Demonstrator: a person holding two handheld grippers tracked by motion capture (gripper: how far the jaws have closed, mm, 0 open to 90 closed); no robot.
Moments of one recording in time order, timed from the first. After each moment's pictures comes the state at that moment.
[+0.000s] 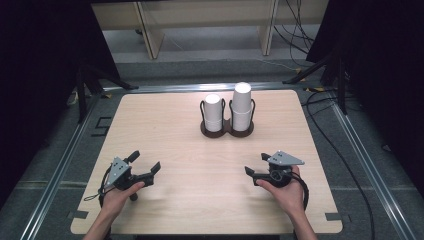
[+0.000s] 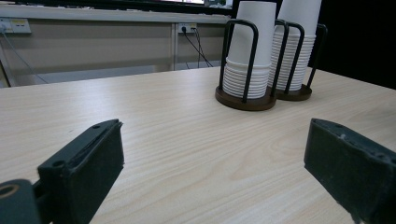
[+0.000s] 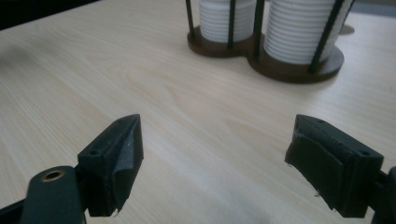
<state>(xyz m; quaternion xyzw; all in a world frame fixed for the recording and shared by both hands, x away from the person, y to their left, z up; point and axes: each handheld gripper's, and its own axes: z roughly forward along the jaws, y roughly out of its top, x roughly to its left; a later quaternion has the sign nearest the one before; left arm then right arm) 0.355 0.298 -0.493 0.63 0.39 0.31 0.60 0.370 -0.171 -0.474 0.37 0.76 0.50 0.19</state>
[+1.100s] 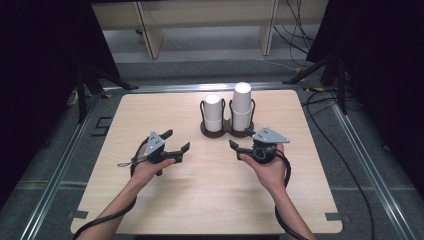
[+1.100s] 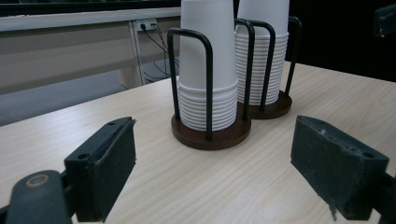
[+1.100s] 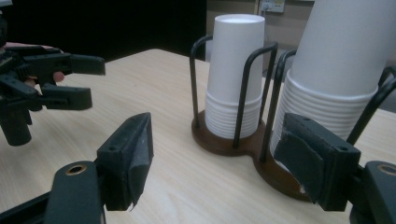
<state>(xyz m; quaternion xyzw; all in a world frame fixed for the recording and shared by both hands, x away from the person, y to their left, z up) 0.434 0.218 -0.472 0.69 0.31 0.29 0.58 0.414 -0.125 -0.423 0.34 0.73 0.55 0.23</state>
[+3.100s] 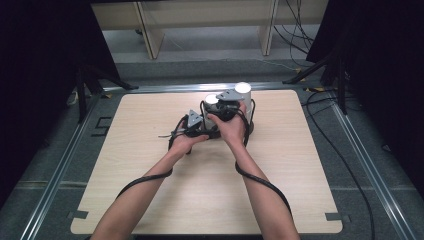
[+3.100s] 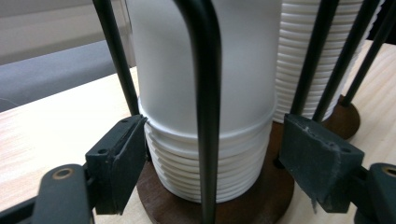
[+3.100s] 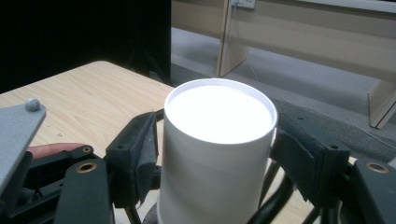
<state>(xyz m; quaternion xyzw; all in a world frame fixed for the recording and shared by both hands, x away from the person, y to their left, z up) 0.535 0.125 -0.491 0.73 0.36 0.26 0.52 0.543 -0.029 -0.408 0.38 0.73 0.50 0.29</state>
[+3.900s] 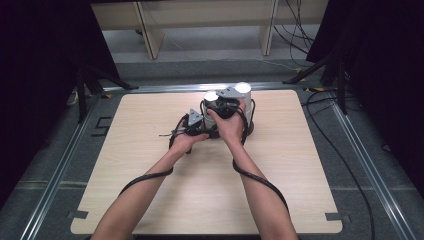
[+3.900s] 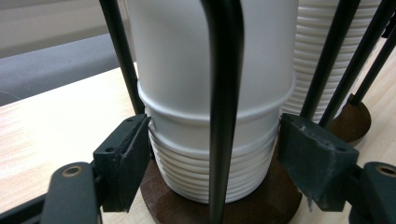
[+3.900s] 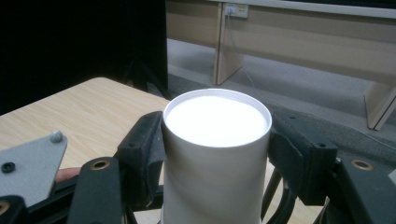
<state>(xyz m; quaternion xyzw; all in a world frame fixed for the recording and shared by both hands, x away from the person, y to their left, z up) 0.539 0.125 -0.492 0.74 0.36 0.26 0.51 0.542 -0.026 -0.398 0.39 0.70 0.52 0.29</state>
